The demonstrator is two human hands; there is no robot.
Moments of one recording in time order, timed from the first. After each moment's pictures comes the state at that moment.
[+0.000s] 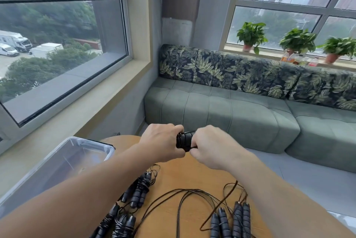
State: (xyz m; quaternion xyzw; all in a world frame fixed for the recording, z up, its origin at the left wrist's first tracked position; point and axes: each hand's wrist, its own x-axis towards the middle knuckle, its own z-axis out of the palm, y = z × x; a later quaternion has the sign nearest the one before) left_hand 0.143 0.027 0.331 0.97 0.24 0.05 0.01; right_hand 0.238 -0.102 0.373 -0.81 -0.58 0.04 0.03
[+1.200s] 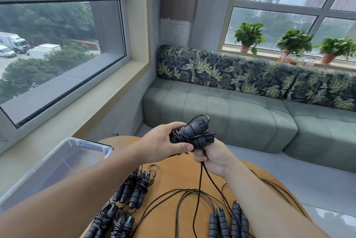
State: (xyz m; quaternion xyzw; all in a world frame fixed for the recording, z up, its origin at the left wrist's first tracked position) left_hand 0.121 0.022 0.345 0.88 0.20 0.10 0.42; right_hand 0.269 -0.098 0.301 -0.50 -0.24 0.53 0.65
